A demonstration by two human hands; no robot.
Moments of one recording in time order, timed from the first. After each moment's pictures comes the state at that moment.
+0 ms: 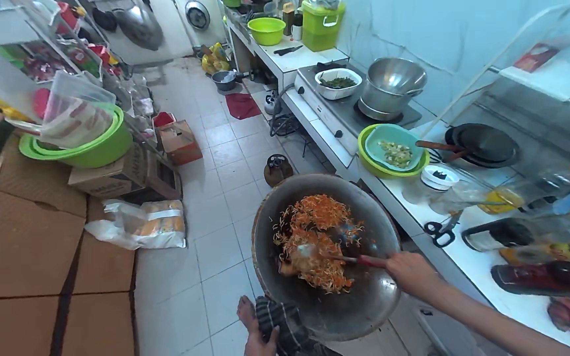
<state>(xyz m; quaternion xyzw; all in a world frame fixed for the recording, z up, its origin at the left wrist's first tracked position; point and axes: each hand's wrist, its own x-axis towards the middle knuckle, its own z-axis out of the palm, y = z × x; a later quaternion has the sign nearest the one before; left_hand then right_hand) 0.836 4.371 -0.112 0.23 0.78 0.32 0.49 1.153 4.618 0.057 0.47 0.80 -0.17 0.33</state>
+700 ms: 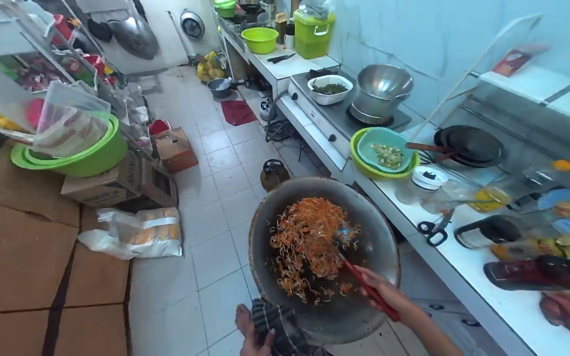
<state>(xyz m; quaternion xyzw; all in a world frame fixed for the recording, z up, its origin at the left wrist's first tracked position) 0.829 4.371 -0.120 0.23 0.76 0.35 0.49 1.165 4.565 -0.042 0.61 0.37 -0.70 -0.11</state>
